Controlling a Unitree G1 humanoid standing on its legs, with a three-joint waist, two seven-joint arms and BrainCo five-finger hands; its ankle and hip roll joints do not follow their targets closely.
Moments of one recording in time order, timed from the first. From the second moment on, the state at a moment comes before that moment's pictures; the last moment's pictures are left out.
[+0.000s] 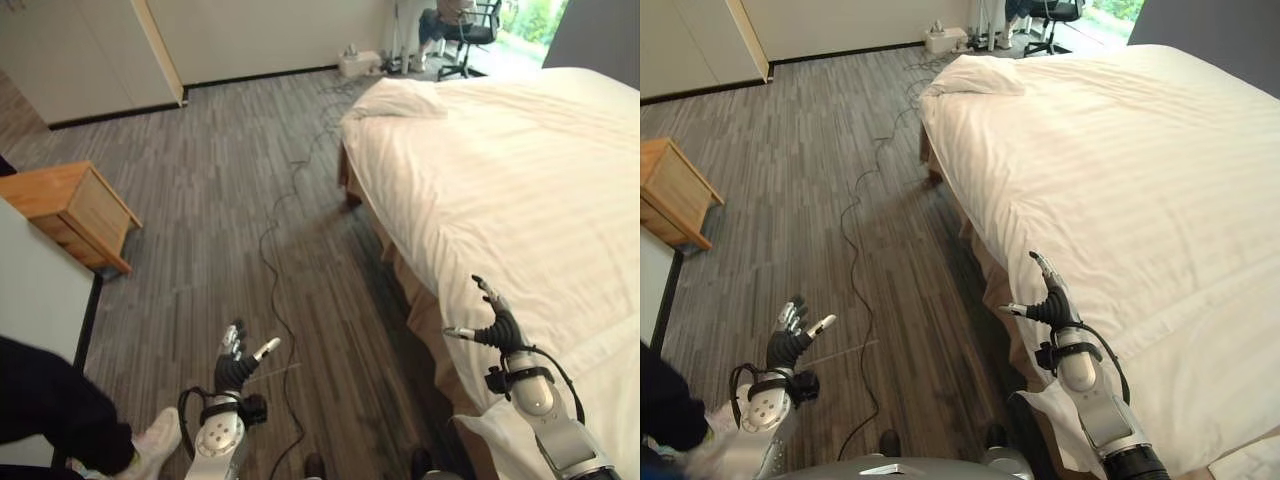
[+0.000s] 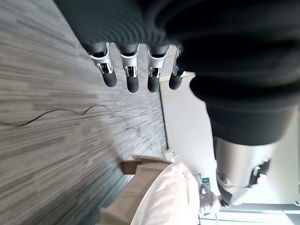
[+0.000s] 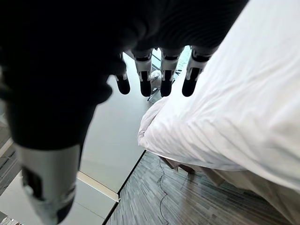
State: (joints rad) left arm 0.24 0.32 -0.03 0.11 -0.17 -0.15 0.27; right arm 0.06 -0.42 0.19 0.03 -0.19 -0.11 -0.24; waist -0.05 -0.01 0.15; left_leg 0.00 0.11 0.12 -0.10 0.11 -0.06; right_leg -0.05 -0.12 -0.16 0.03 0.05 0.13
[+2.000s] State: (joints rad) left arm 0.10 0.41 -0.01 -0.03 -0.18 -0.19 0.23; right arm -0.20 -0.39 0.24 0.05 -0.11 -0.13 -0.23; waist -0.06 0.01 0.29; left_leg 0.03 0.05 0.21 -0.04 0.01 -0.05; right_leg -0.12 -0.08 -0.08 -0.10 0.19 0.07
